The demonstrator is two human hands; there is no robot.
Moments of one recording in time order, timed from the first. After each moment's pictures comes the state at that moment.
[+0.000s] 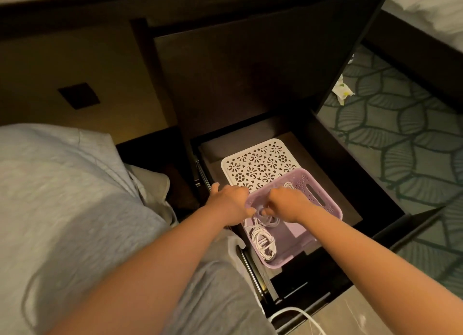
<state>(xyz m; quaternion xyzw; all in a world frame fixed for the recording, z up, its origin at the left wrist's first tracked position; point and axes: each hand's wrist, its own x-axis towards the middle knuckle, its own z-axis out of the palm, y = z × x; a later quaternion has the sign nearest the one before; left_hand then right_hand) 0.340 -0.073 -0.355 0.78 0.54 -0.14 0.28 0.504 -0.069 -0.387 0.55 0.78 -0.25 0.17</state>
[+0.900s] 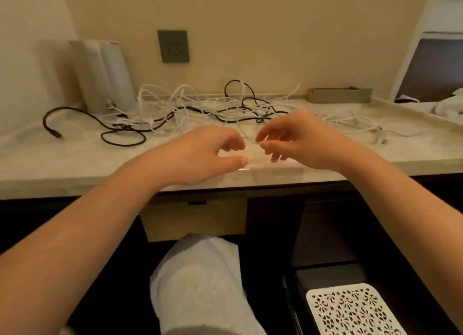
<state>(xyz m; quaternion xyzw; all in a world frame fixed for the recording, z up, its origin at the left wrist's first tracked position) 0.101 -0.071 -0.017 0.77 0.61 0.16 0.08 0.286 0.008 -0.019 0.34 0.90 -0.17 -0.23</state>
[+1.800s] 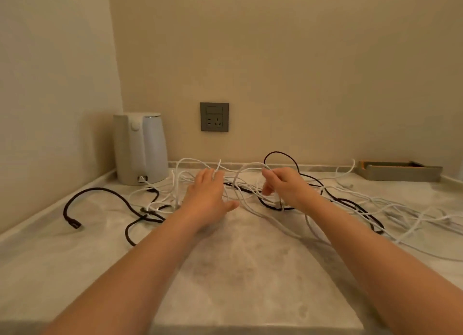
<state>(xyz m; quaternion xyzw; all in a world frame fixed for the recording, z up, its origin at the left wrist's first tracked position) -0.039 0.093 -0.030 0.62 0.77 0.17 -0.04 0.129 0.192 -0.020 0.35 0.85 -0.21 -0.32</state>
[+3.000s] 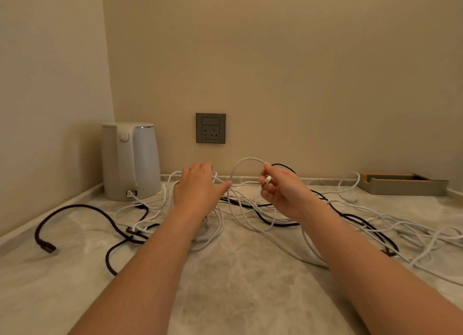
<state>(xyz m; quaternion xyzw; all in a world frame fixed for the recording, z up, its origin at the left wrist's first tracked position) -0.055 0.136 -0.012 0.54 0.77 0.32 -0.12 0.103 0.205 -0.003 0.25 0.53 -0.68 -0.45</state>
